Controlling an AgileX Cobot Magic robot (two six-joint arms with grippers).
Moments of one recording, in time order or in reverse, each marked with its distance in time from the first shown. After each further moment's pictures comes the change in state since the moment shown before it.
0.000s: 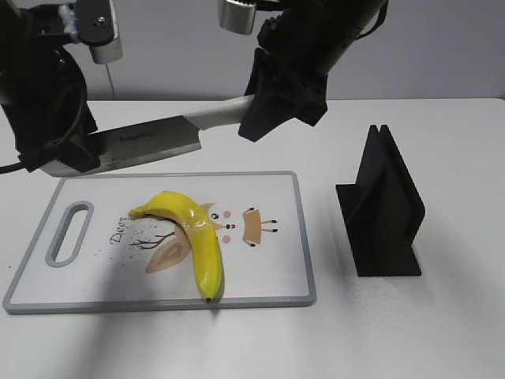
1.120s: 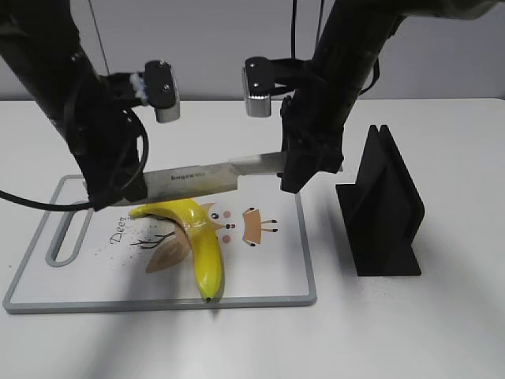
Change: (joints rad) left arm -0.068 0.184 -0.001 -0.058 -0.075 0.020; right arm -0.034 0.171 -0.012 -0.183 0.054 0.042
